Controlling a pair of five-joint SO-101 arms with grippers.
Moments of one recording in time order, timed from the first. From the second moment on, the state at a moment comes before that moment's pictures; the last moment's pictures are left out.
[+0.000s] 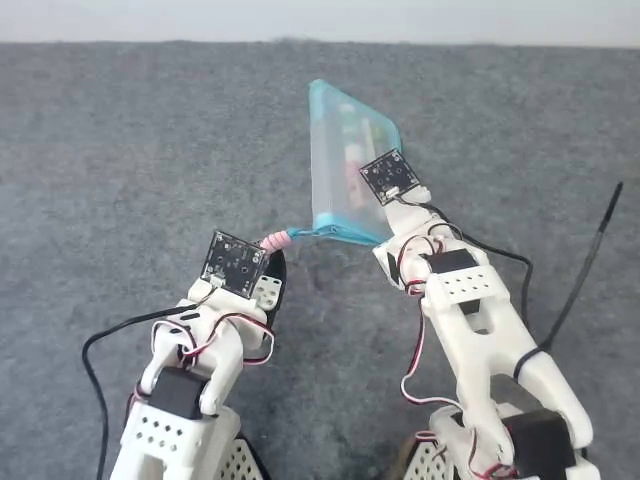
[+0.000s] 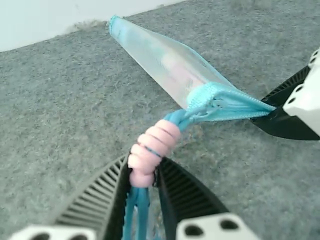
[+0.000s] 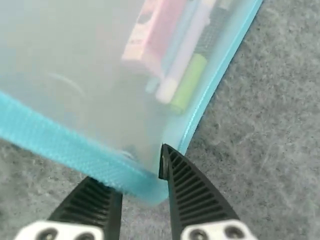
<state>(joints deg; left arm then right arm) 11.2 -87.7 86.6 44.5 -1.1 -14.7 -18.8 52.8 31.8 18.6</state>
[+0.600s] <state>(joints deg) 8.0 -87.7 86.6 43.5 -1.1 -10.0 -18.8 52.0 30.5 15.6</state>
